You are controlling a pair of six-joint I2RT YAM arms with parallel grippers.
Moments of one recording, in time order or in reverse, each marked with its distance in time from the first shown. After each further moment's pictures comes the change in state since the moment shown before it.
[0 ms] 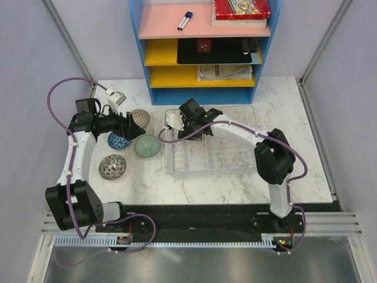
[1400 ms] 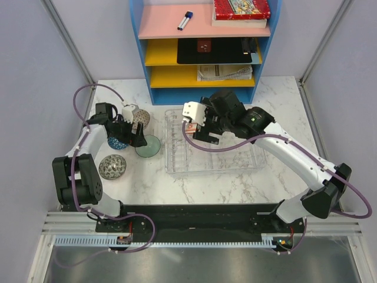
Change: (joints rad) left arm -0.070 0.219 -0.049 0.017 -0.309 0.054; right arm 0.025 -0.505 -0.045 -0.227 -0.128 0.112
